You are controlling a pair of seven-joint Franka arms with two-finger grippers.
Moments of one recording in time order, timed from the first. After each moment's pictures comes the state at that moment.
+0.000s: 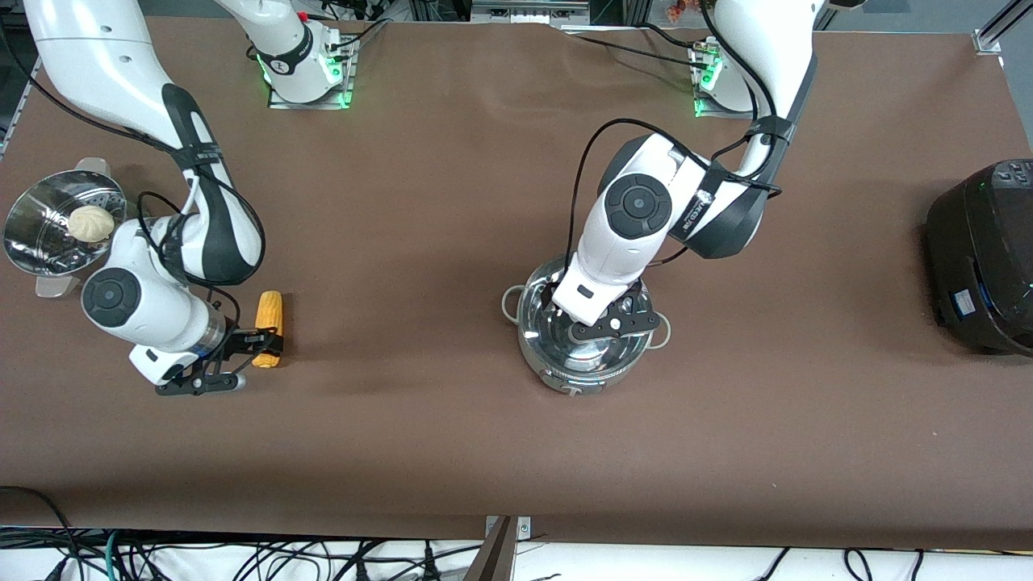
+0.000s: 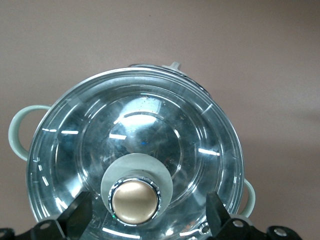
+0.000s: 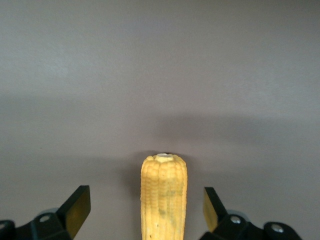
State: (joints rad) left arm -0.53 0.64 -0.04 -1.30 -0.04 1.98 -0.73; right arm 0.06 0.63 0.01 -1.62 -0.04 2.27 -0.01
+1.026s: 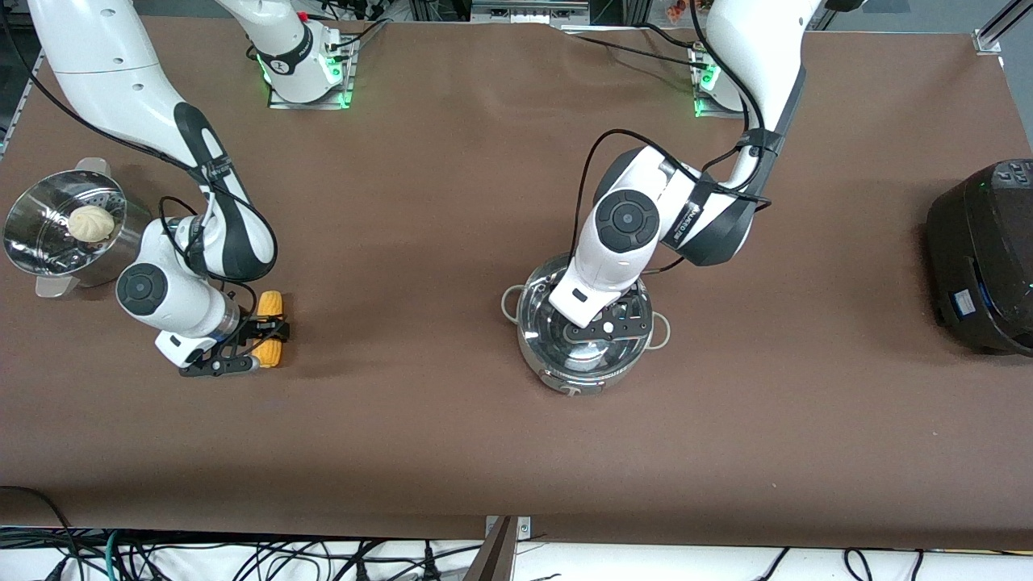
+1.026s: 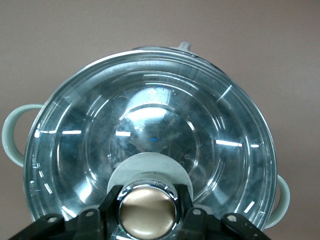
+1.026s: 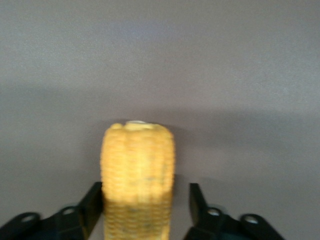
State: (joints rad) left arm -0.55 0.66 -0.02 -1.33 -0.03 1.97 -0.65; right arm 0.02 0.64 0.01 -1.79 -0.04 2.42 -0.06
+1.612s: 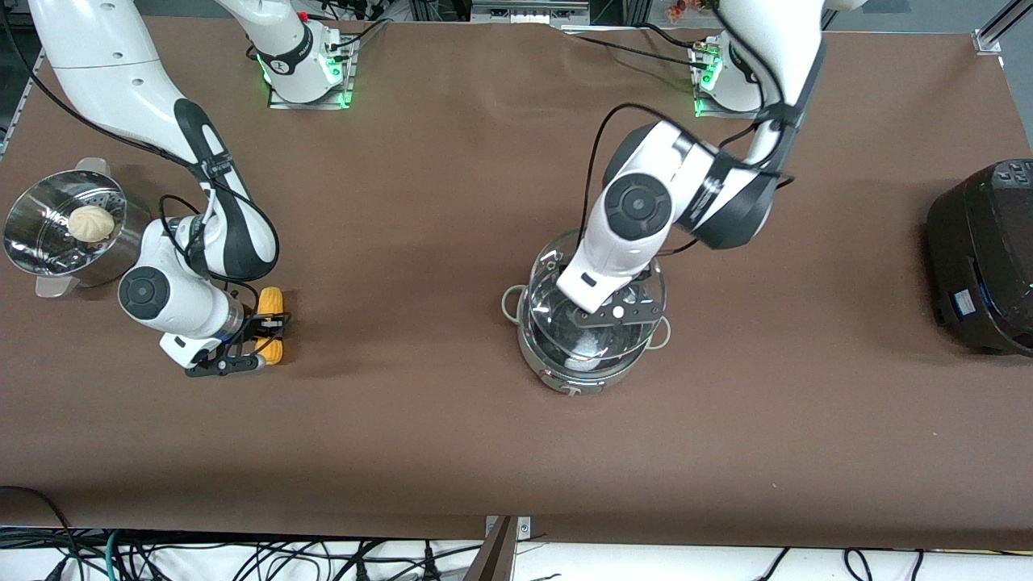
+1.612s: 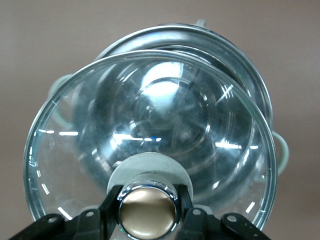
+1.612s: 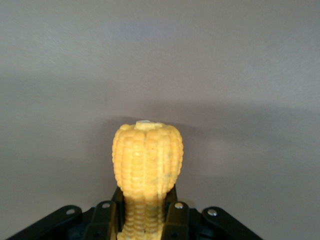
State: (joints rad) left arm -0.52 0.55 -0.02 -1.31 -0.06 1.77 -0.63; right arm 0.02 0.62 0.03 -1.75 -0.04 2.32 -0.06
